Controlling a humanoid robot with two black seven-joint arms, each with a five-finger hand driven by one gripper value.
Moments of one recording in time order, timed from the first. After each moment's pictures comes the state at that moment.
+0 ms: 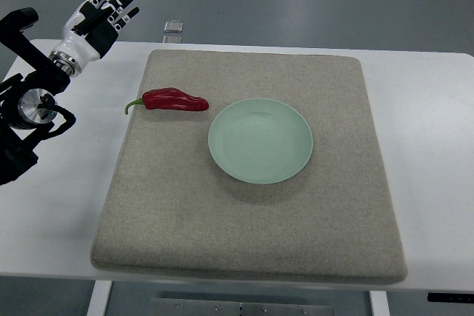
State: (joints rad) left arm -0.88 0.38 -0.64 -0.59 -0.11 -0.37 -0.27; right arm 0.03 0.00 0.02 0.09 -0.13 -0.12 0.06
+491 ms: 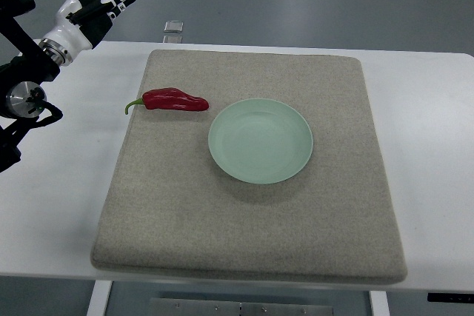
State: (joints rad) left arm -0.90 0.45 -0.64 -0.64 0.14 -0.37 -0.32; right arm 0.03 0.00 0.02 0.09 -0.13 -0.12 0.06
